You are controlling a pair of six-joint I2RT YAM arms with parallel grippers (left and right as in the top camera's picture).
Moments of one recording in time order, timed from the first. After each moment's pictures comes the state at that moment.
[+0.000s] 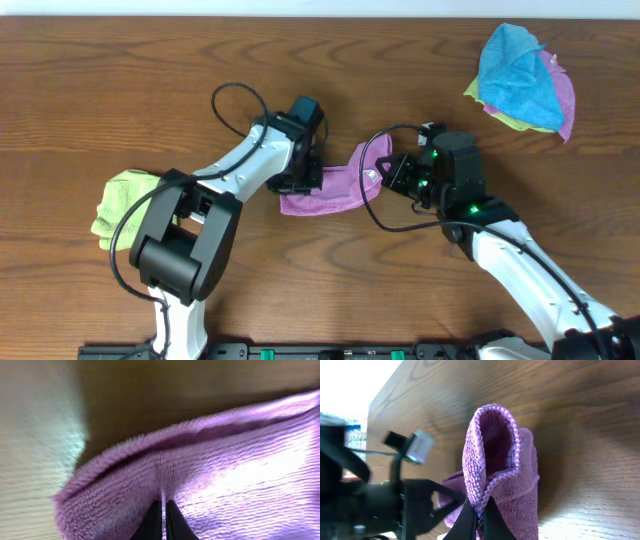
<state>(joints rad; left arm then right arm) -0.48 2.02 1.40 -0.85 0.17 -0.44 0.29 1.36 0.69 -0.03 -0.35 0.80</state>
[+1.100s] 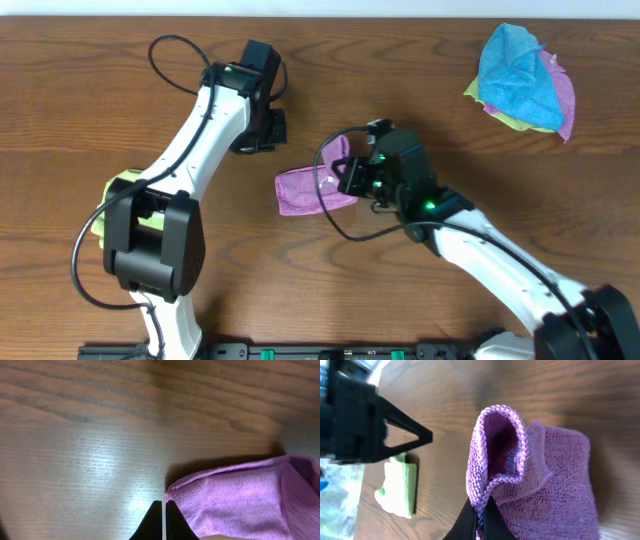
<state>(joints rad) -0.30 1.98 1.64 -1.10 0.06 -0.40 0.54 1.48 0.81 -0.01 -0.27 0.79</state>
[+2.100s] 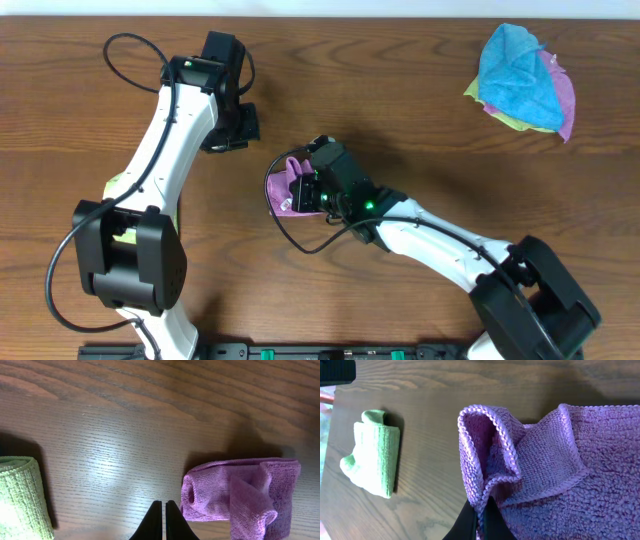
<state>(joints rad) -0.20 1.89 1.64 -1.18 0.05 -0.37 0.74 1.71 0.94 -0.01 -0.17 0.78</state>
